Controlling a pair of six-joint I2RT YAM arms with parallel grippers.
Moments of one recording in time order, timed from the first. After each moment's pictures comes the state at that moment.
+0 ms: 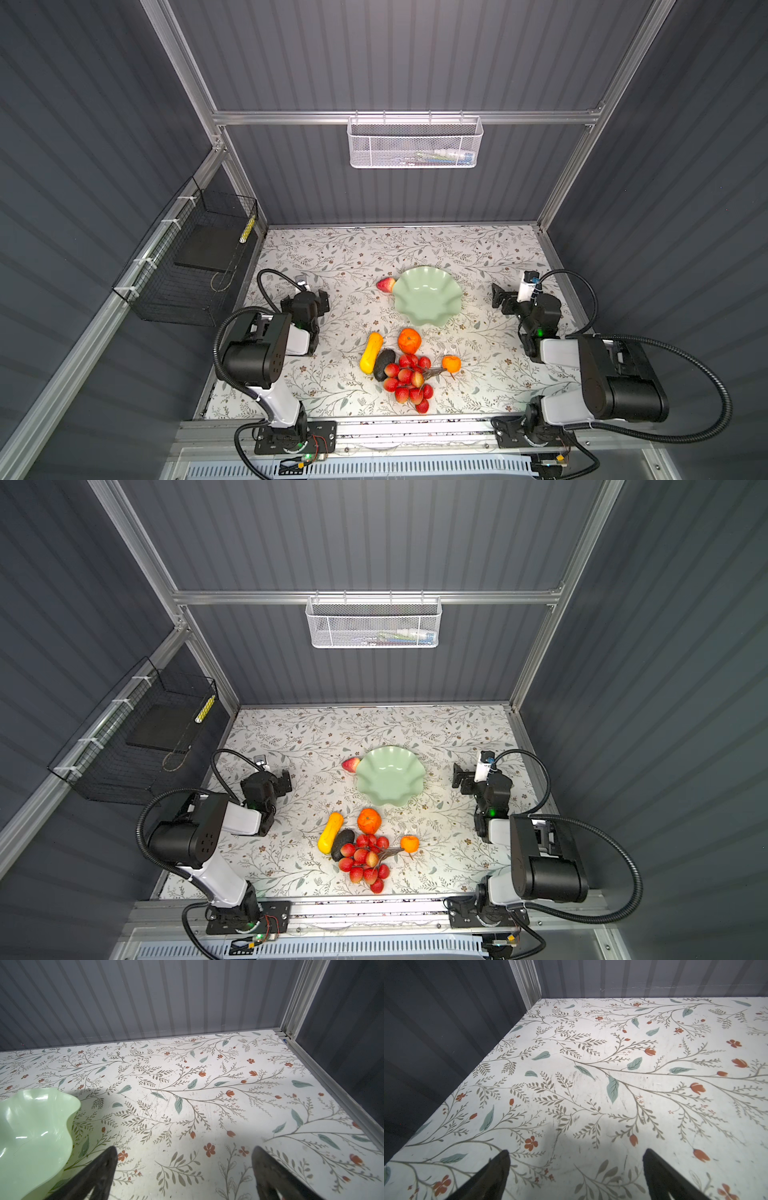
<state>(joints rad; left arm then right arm) -0.10 1.71 0.43 0.85 -0.37 -0.03 -0.09 1.45 0.30 0.89 -0.18 0.04</state>
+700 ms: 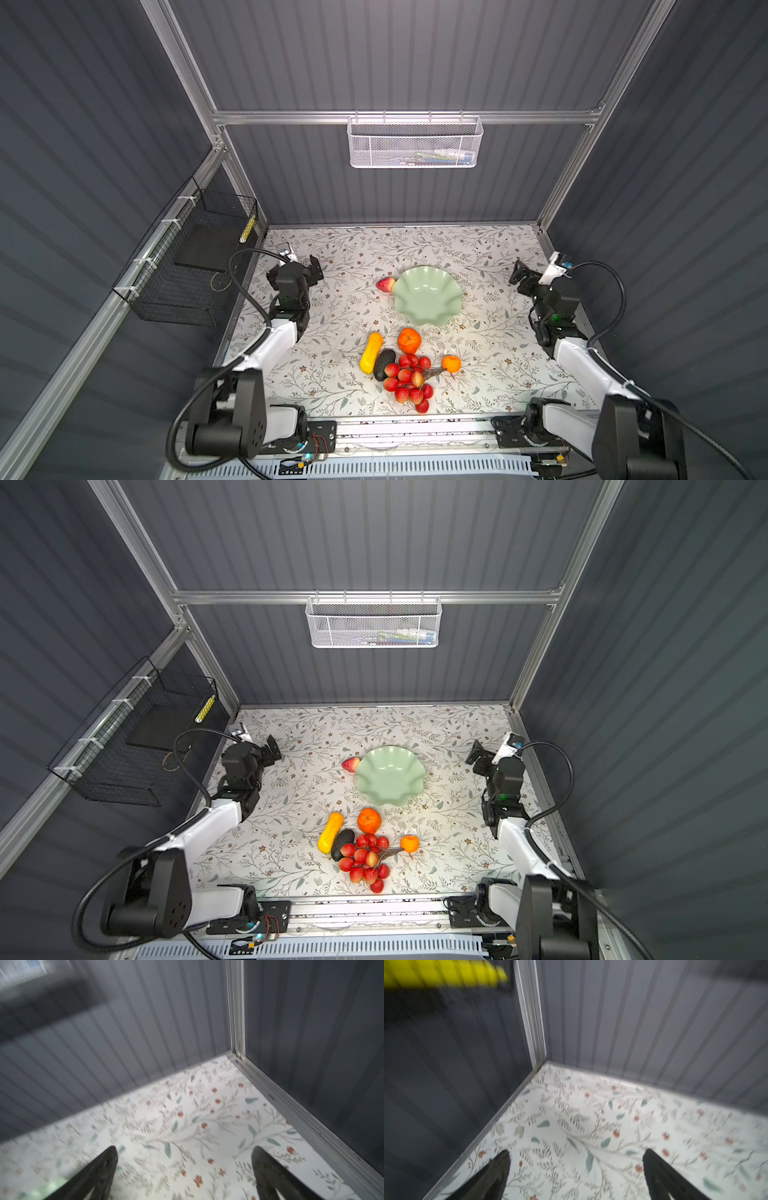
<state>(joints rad) -0.11 1.23 0.72 0.32 -0.37 -0.20 -0.09 1.04 0.51 0.42 0.06 0.39</state>
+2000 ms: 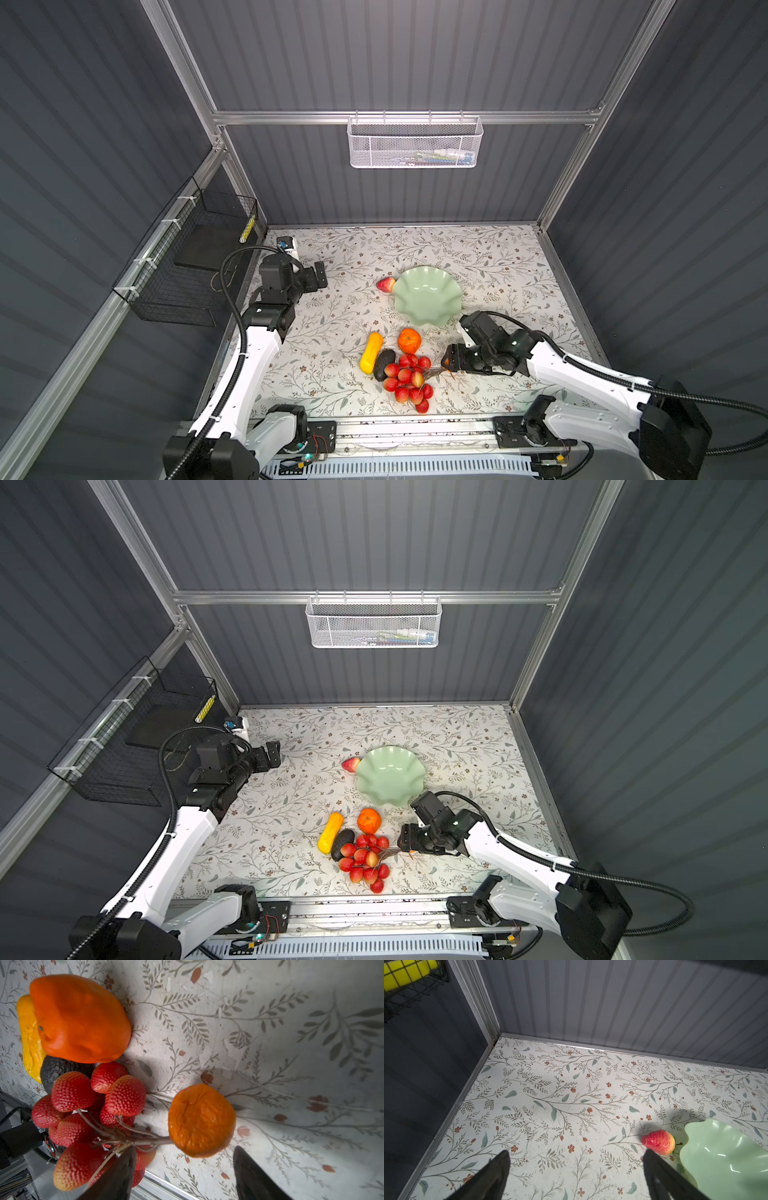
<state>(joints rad) -0.10 1.06 0.91 -0.31 -0.04 -0.15 0.74 1.14 0.59 -0.59 -0.21 0.77</state>
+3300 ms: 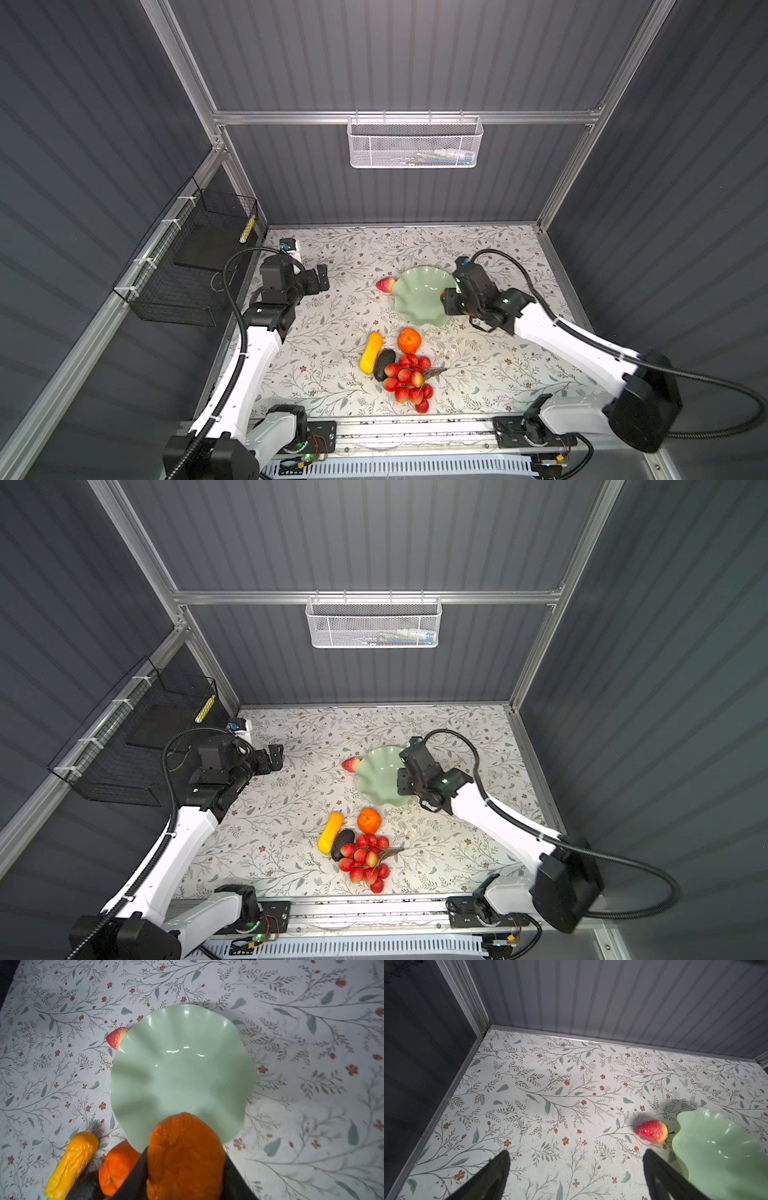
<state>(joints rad) -0.10 1.07 0.91 -0.35 0.01 -0.15 0.66 1.41 1.05 -0.51 0.18 0.48</state>
